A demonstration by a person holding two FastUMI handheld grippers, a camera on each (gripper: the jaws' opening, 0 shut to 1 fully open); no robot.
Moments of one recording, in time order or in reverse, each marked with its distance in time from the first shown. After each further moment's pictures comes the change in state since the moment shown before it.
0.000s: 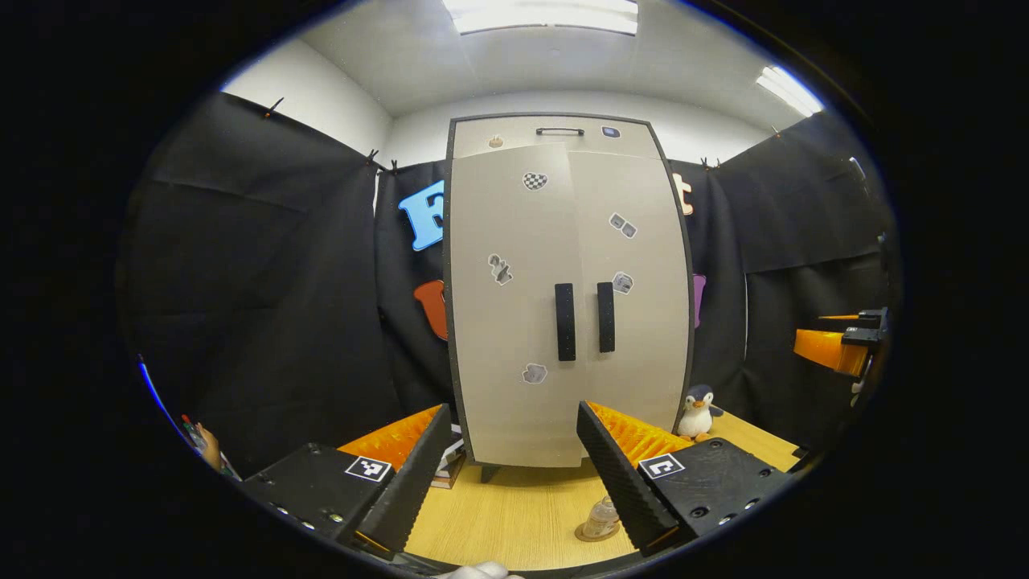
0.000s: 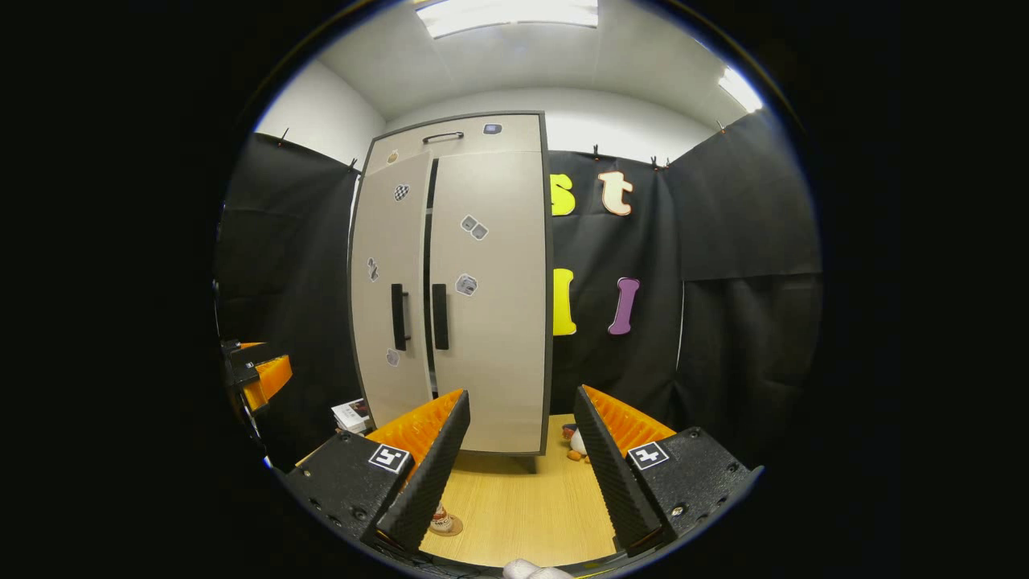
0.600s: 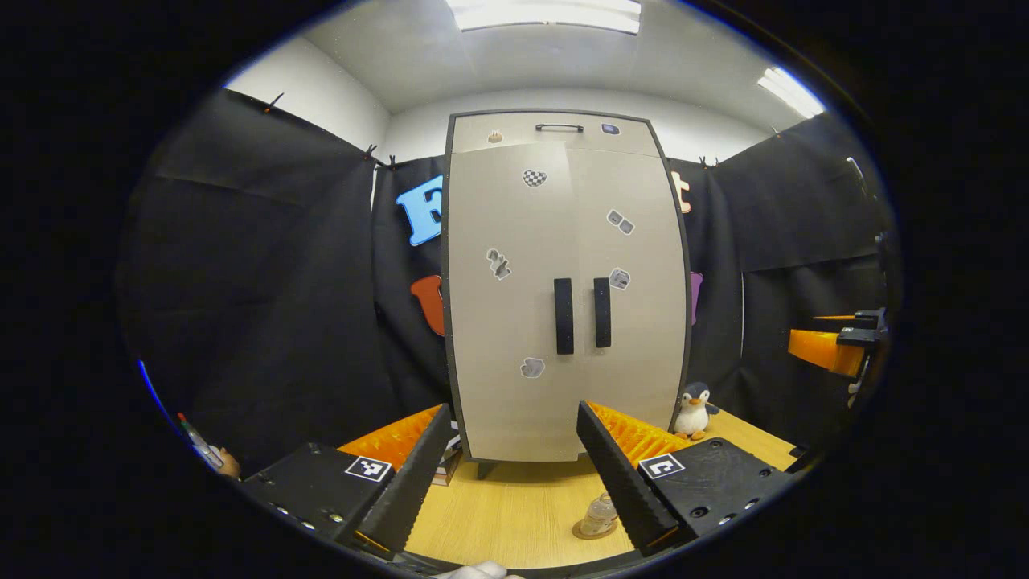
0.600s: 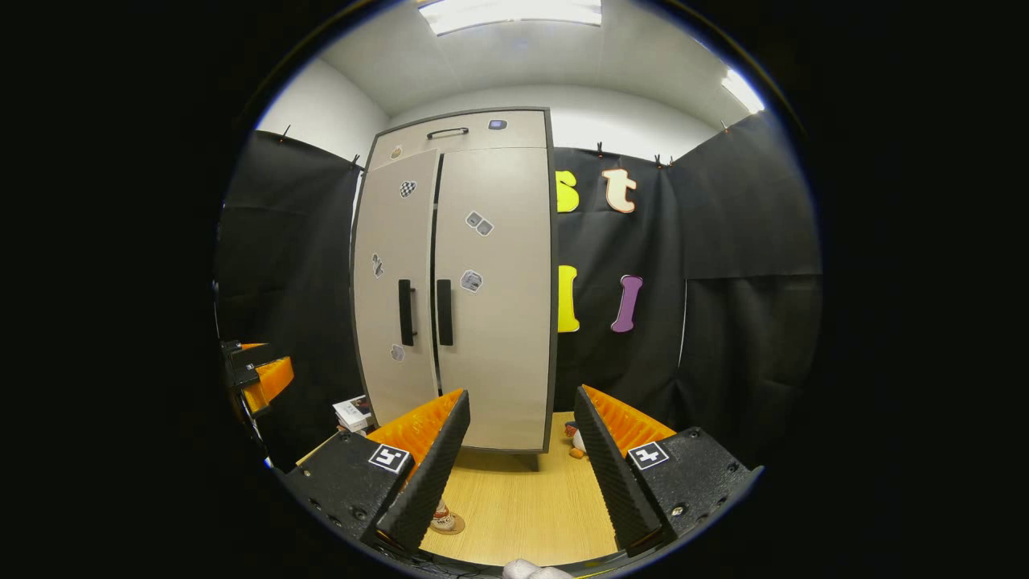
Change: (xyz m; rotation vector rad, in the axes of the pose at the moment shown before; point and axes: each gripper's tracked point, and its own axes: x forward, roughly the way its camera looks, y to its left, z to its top) left arm 0.000 -0.003 -0.004 -0.003 0.016 -0.013; right arm 0.003 0.004 0.000 0.000 0.010 0.003
